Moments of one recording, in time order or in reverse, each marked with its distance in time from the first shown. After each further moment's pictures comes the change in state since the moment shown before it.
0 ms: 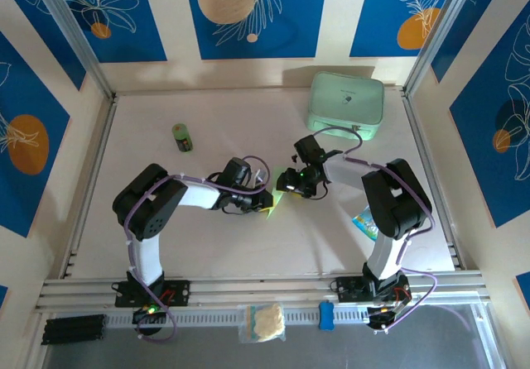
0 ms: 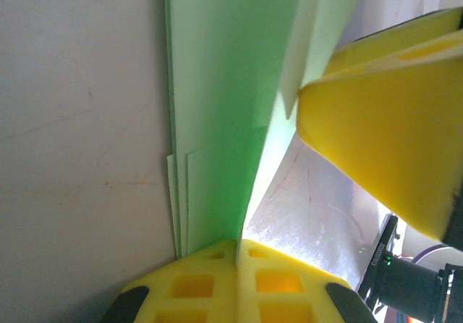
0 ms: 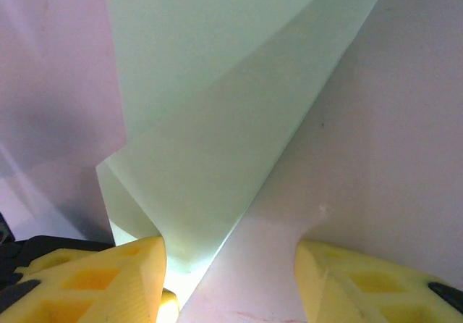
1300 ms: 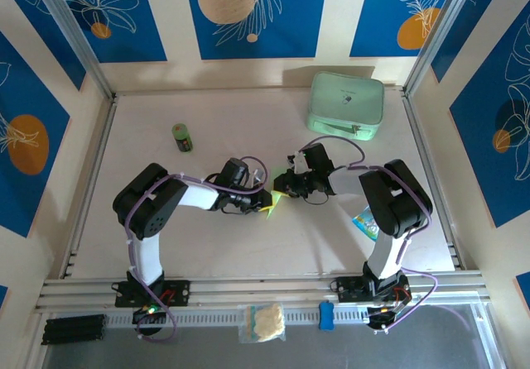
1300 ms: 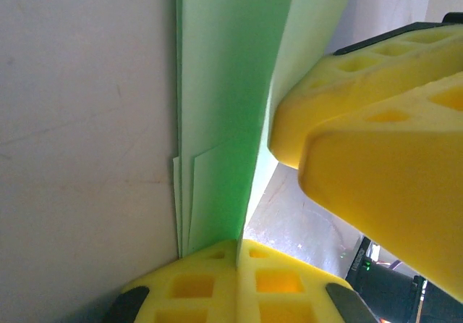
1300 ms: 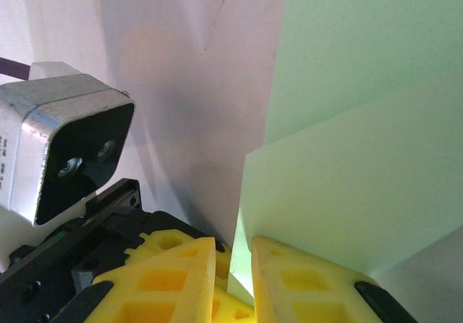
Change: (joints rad) left arm 0.014 0.008 -0.022 0.056 0.024 -0.074; right arm -0.038 0.020 -0.178 0.486 -0.315 0.063
